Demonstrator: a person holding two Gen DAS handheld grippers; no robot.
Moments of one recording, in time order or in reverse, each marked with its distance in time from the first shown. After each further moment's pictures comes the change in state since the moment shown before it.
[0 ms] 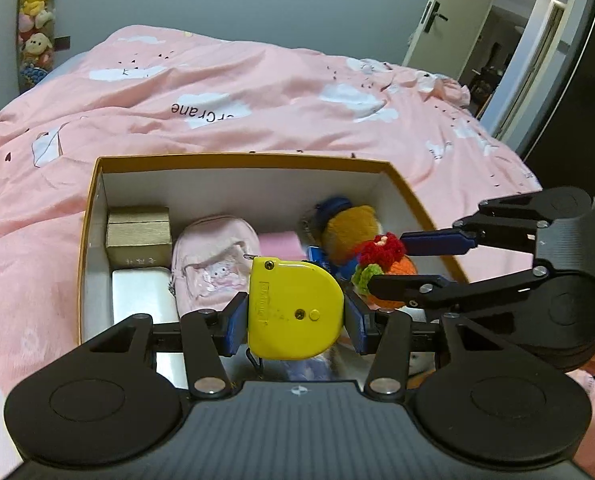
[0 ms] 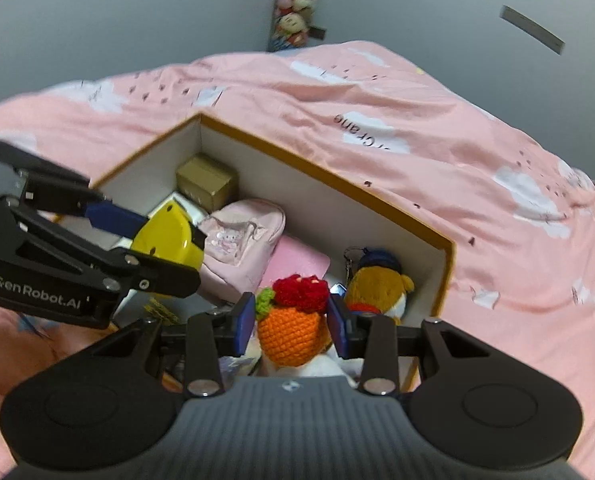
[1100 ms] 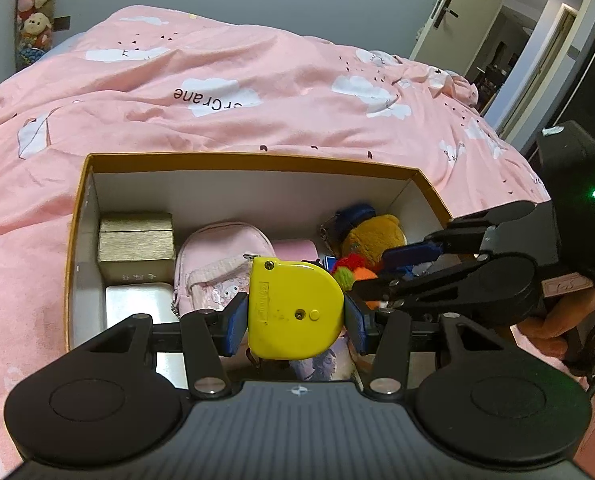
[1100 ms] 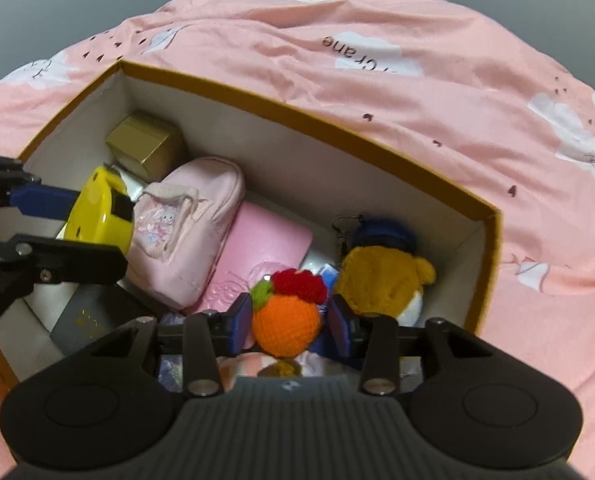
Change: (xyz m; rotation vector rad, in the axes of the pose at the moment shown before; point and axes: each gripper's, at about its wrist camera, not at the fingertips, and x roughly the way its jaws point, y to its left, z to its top) left arm 0.030 0.023 0.019 -0.032 0.043 -0.029; right arm 0.094 -0.048 0.015 0.117 0.182 0.076
